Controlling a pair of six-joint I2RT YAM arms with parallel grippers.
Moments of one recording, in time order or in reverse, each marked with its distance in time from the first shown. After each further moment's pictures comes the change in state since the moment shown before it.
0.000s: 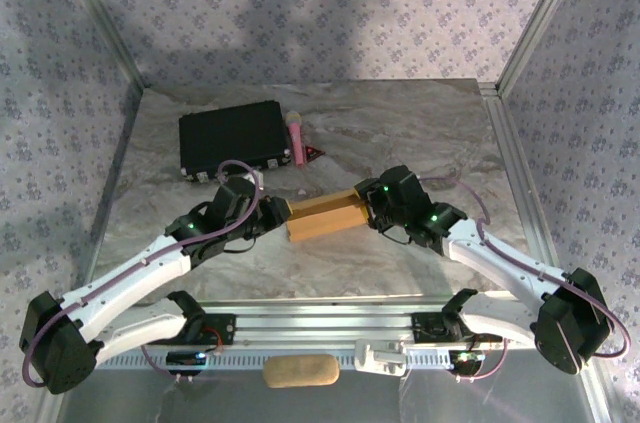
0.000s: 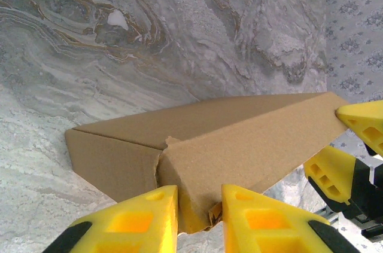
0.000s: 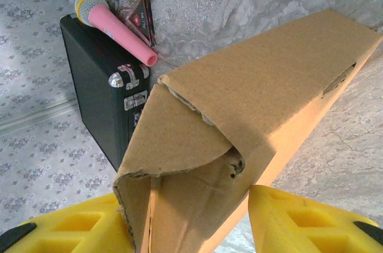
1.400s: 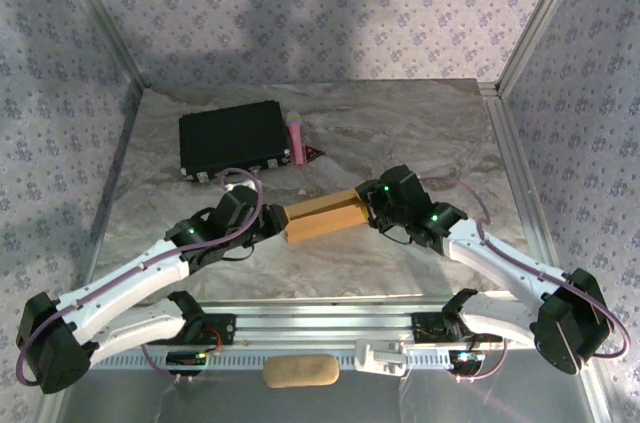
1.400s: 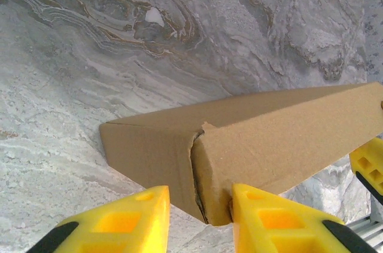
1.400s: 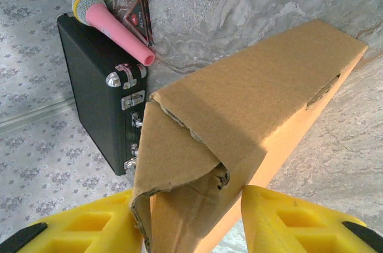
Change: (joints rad) left arm -0.061 -0.023 -0.011 -0.091 -0.124 0.019; right arm -0.006 0.000 -0.001 -0.006 -0.008 -0.010
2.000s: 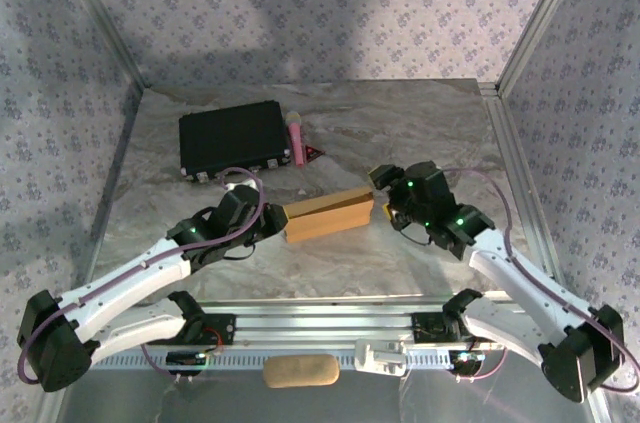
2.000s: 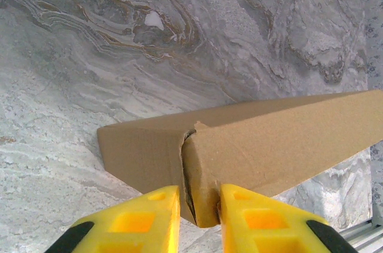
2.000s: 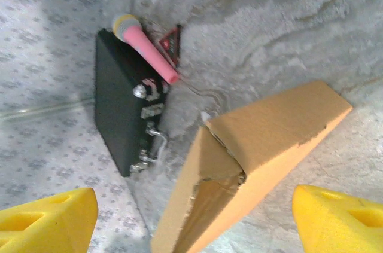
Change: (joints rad) left arm 0.000 0.013 0.000 0.016 -0.004 0.001; right arm -0.111 -0.167 0.033 -0.129 -0.017 -0.192
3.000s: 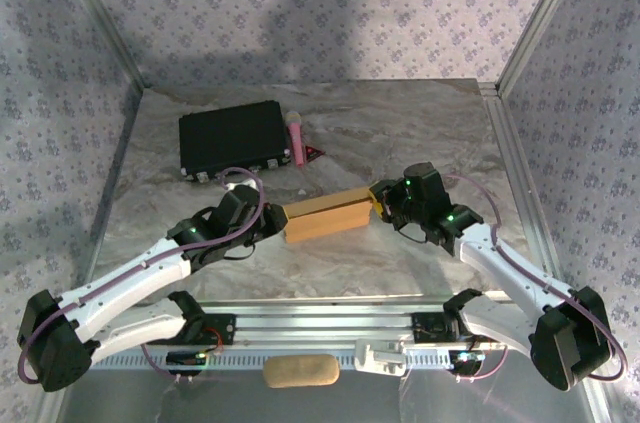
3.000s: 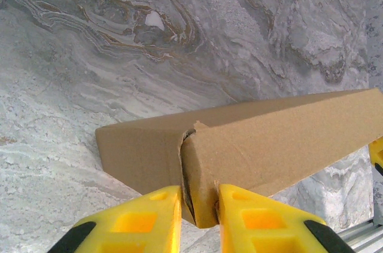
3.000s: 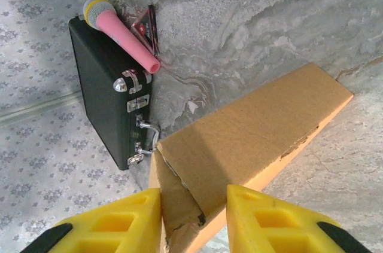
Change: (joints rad) left arm 0.000 0.001 0.000 0.000 0.000 0.003; right arm -0.052 0.098 -0.095 0.149 -0.148 0.053
